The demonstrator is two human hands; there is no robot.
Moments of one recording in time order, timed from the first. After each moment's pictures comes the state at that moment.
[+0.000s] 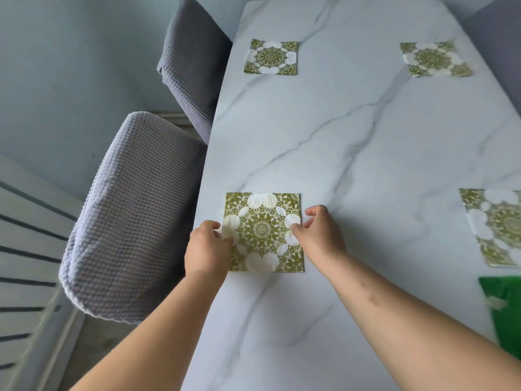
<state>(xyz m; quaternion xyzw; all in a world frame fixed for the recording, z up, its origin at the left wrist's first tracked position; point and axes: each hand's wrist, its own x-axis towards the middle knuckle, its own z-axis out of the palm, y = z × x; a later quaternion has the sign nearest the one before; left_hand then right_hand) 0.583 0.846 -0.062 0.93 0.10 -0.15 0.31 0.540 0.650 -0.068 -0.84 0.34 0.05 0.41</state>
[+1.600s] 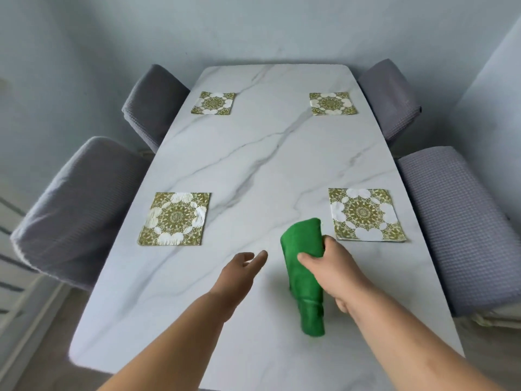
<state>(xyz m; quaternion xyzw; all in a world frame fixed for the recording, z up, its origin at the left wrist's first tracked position) 0.358 0.646 -0.010 0.80 0.06 -0.34 0.50 0.294 0.469 0.030 -0.79 0.32 0.04 0.53</state>
